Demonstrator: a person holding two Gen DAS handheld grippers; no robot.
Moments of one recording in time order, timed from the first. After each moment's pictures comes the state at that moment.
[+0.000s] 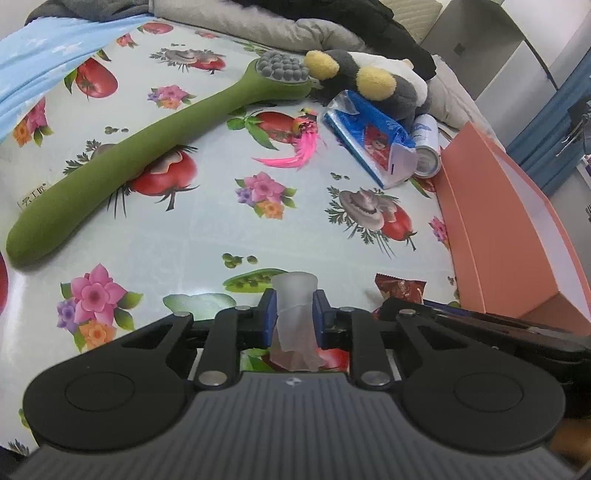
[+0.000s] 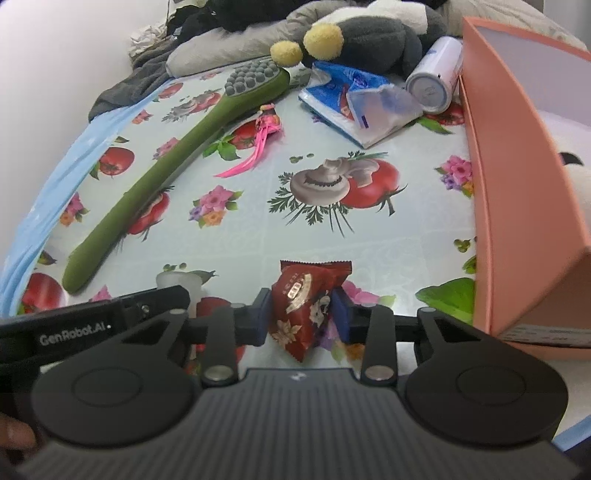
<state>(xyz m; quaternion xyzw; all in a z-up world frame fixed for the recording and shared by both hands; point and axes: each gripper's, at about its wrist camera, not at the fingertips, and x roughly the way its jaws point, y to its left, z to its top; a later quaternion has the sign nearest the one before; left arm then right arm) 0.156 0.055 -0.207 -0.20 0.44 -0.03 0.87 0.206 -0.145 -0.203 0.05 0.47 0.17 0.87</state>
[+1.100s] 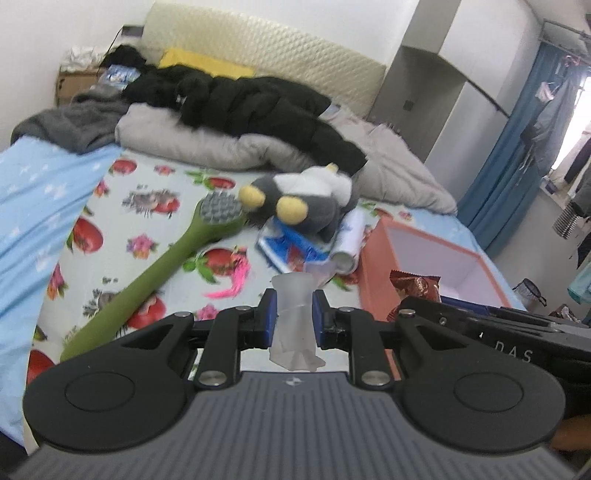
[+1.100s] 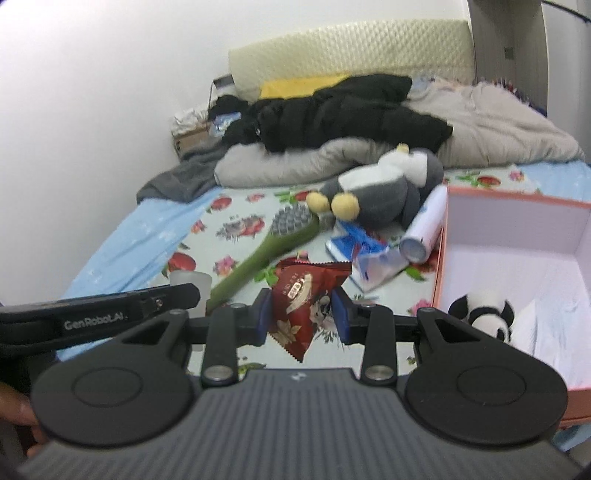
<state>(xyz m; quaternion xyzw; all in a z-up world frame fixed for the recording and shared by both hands) 0.118 0.024 -0.035 -0.15 0.32 -0.05 0.93 0.161 -0.186 -0.042 0.05 0.32 0.21 0.92</state>
